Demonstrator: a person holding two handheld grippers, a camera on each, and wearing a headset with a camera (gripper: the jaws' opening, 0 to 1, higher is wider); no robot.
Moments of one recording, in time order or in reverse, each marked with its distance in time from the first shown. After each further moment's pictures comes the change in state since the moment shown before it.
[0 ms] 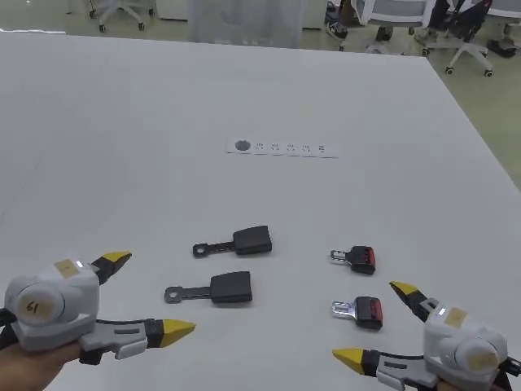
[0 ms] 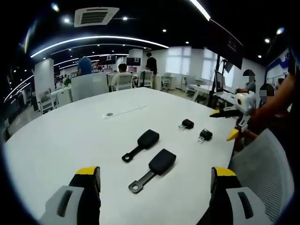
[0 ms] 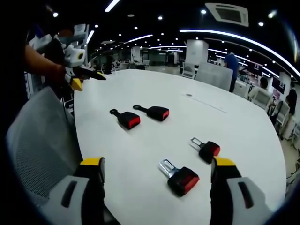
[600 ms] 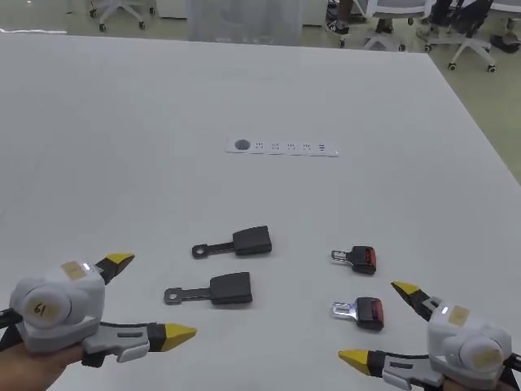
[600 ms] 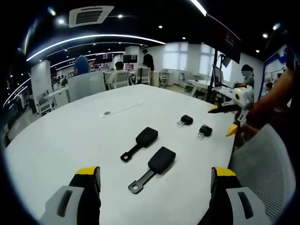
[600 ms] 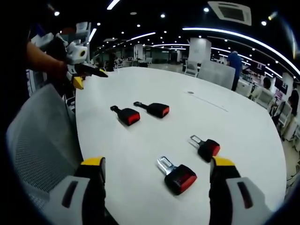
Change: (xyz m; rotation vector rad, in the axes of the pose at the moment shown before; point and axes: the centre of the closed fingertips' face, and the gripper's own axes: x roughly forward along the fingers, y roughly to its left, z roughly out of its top) left arm 0.008 -0.002 -0.001 0.034 0.037 -0.011; right arm 0.001 -0.007 -0.006 -0.012 0.021 0.025
